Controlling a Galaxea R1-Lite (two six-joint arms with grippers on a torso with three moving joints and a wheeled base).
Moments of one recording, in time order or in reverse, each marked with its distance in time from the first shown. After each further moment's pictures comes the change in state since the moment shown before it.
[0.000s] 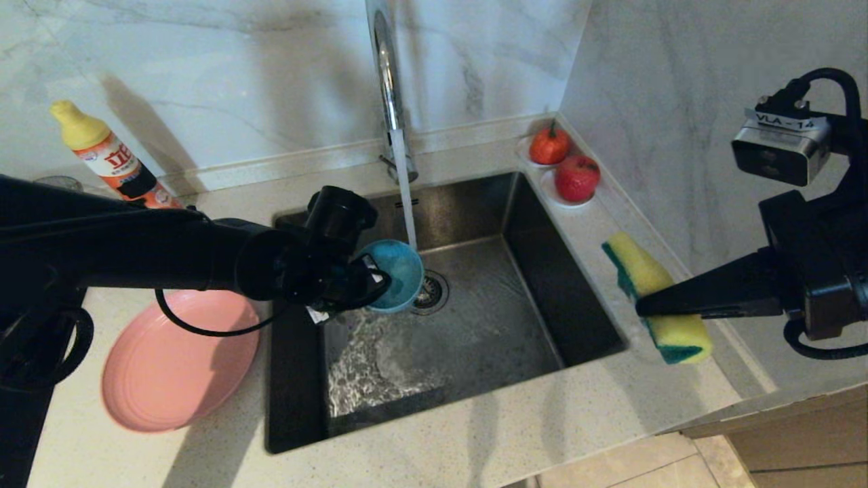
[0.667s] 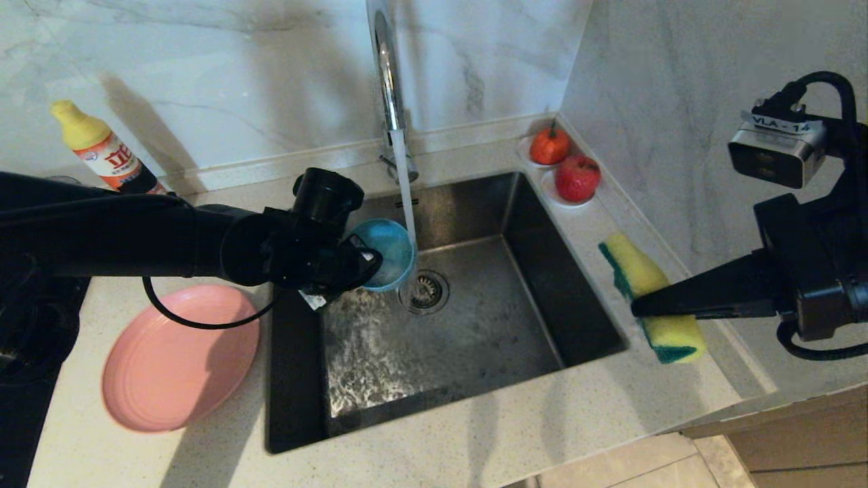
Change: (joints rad) left arm 0.037 -0.009 -0.046 -0.012 -0.020 -0.106; right arm 0.000 -0.004 0.032 -0.045 0.002 -0.001
